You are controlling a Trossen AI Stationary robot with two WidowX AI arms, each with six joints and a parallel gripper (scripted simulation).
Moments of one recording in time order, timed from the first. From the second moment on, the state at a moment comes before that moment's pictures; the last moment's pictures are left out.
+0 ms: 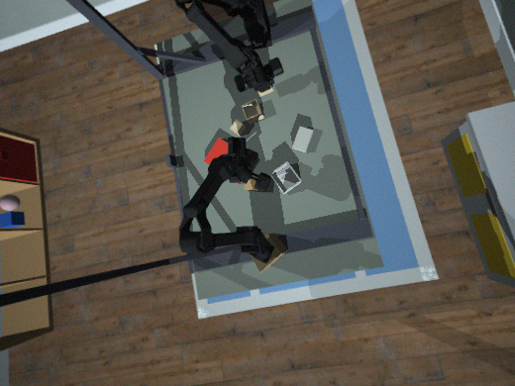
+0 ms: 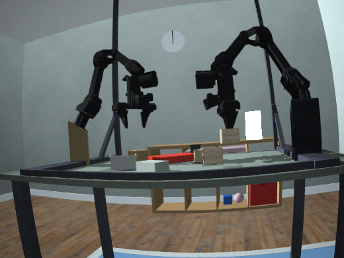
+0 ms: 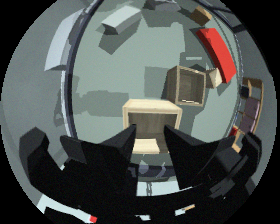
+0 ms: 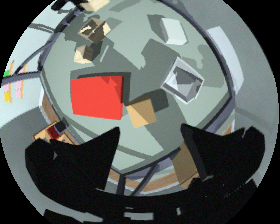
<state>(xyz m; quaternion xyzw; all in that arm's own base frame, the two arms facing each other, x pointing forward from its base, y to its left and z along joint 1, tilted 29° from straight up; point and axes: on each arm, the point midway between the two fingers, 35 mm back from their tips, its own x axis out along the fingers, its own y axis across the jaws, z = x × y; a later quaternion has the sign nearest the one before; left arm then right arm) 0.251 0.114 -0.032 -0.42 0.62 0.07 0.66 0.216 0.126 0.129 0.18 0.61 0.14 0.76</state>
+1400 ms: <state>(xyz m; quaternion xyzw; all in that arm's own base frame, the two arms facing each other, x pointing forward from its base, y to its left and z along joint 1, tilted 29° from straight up) 0.339 0.107 0.019 -0.42 0.62 0.07 0.66 0.259 0.127 0.117 0.21 0.53 0.18 0.80</state>
